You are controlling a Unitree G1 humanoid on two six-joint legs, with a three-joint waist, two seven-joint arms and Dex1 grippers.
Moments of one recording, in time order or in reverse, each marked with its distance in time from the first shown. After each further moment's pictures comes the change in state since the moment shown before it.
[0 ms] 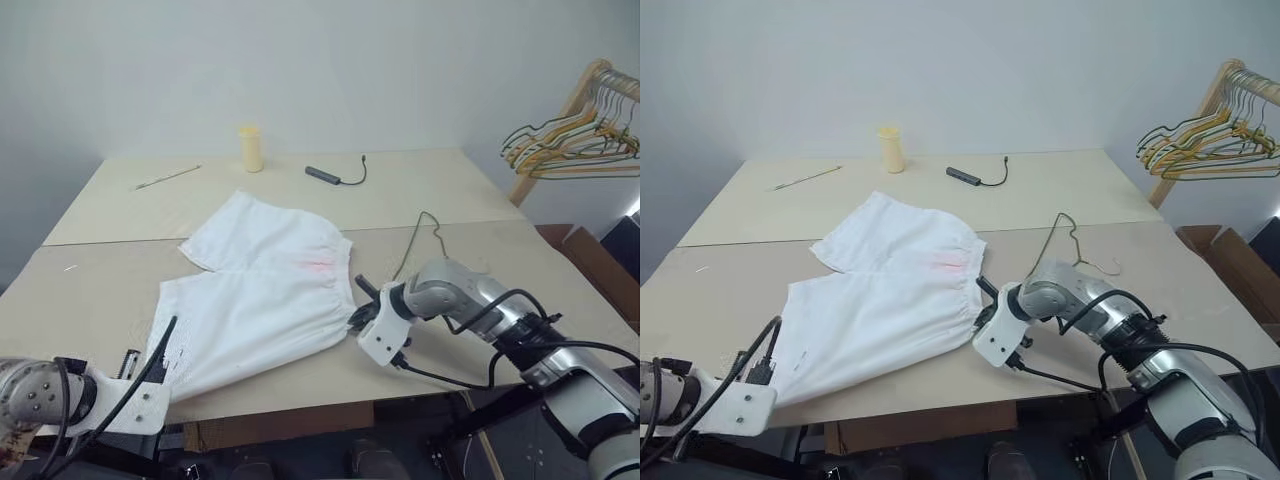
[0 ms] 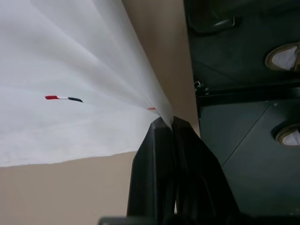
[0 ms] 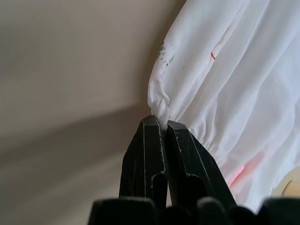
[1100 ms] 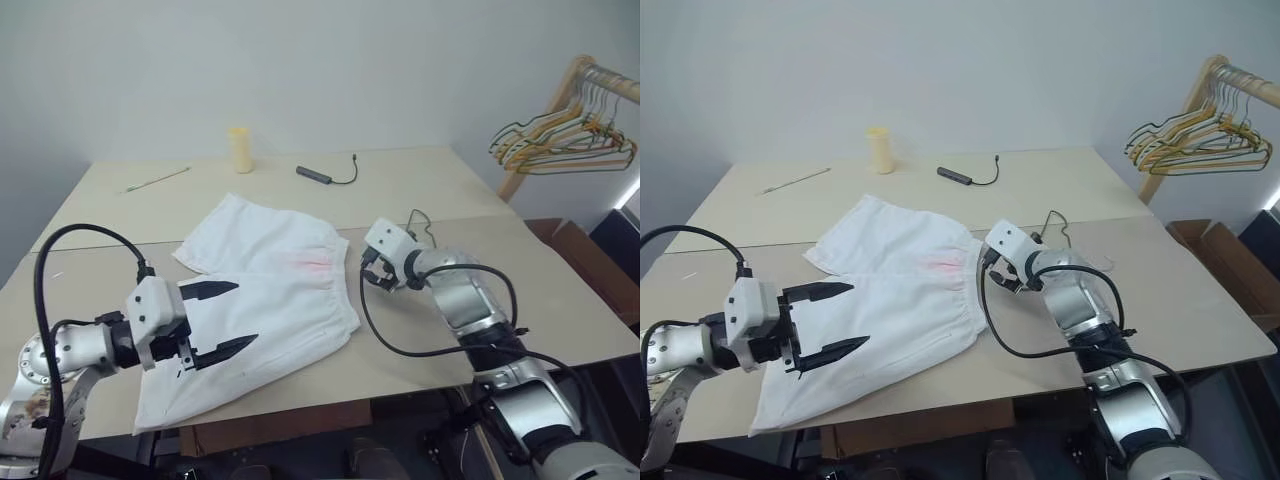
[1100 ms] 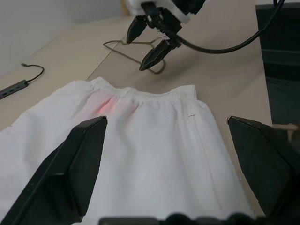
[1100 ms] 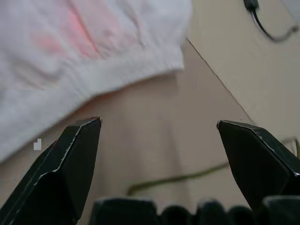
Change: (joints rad) left arm -0.467 -0.464 -0.087 0.072 -0.669 0.198 0.234; right arm 0.065 0.360 -0.417 0.067 0.179 1.260 -0.484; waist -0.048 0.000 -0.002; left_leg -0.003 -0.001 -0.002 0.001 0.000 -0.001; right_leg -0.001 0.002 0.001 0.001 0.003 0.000
